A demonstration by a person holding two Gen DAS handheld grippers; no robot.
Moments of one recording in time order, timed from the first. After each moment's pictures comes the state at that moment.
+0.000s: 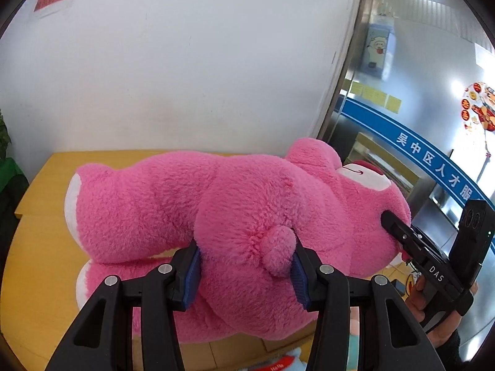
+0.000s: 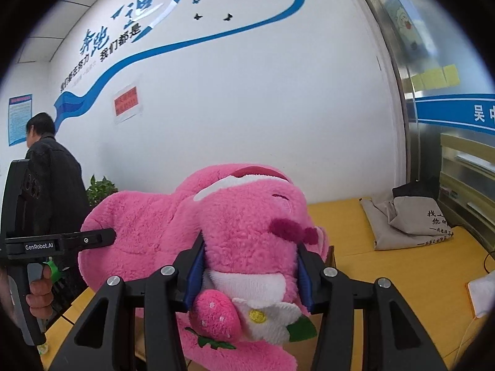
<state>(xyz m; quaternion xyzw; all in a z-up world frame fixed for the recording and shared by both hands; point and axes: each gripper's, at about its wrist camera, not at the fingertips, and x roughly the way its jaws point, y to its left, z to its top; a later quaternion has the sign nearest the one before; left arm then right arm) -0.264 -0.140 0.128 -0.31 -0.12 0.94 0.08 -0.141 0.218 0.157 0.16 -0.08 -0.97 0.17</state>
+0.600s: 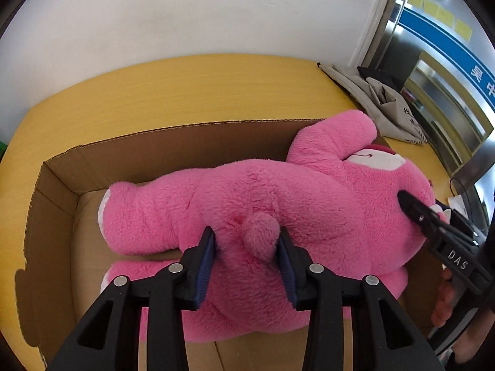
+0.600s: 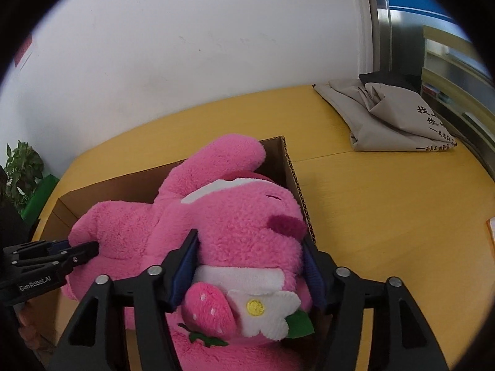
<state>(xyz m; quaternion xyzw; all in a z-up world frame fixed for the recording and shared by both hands) -0.423 -0.134 -0.032 -0.48 -0.07 0.87 0.04 -0.312 0.219 -0.011 0.39 -0.07 -0.92 0.04</state>
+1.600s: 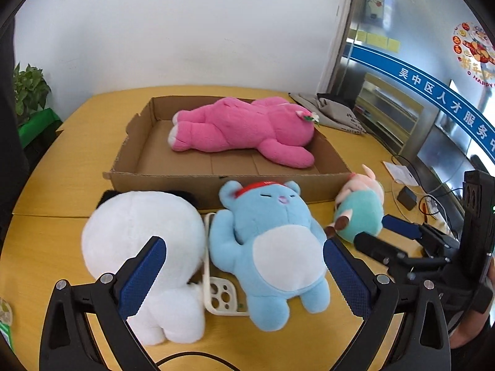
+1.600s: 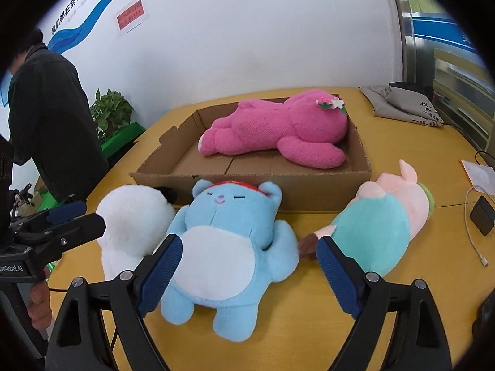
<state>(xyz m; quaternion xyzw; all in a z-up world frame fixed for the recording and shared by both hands) -0.036 -0.142 0.017 -0.37 -0.08 0.92 0.02 0.047 0.195 0.026 0.36 -0.04 -0.91 0.19</state>
